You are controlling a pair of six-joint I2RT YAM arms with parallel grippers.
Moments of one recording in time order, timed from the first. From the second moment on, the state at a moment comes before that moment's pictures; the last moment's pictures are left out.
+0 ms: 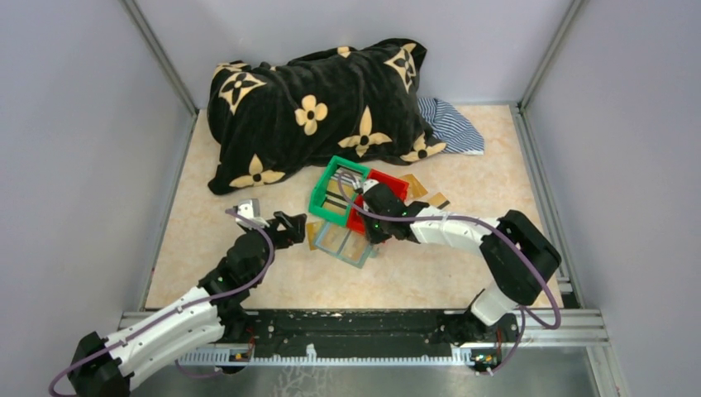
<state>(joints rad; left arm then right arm) -0.80 0.60 0.22 0.20 -0.58 -0.61 0.82 1.56 0.88 -0.24 0.00 0.34</state>
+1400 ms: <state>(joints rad) -0.69 0.78 0.16 0.35 -0.35 -0.57 0.92 1.78 1.05 -0.17 -0.08 0.32</state>
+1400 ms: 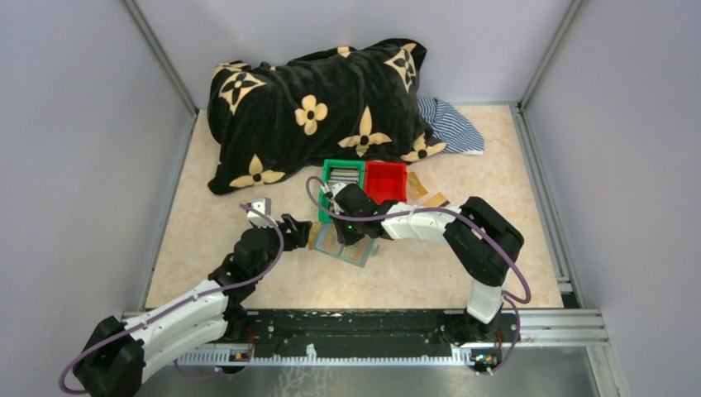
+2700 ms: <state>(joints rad) -0.72 1.28 0.36 0.59 0.27 -0.43 0.91 1.37 0.77 -0.31 -0.01 0.39</state>
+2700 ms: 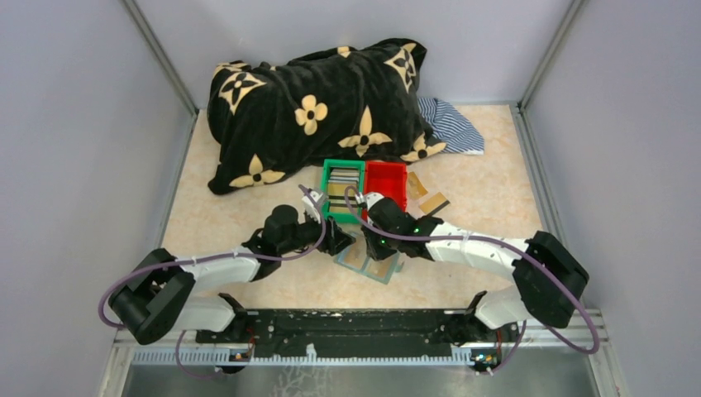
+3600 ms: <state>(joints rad) -0.73 1.28 0.35 0.63 0.29 -0.43 0.91 1.53 0.78 -0.22 -0.08 0.38</state>
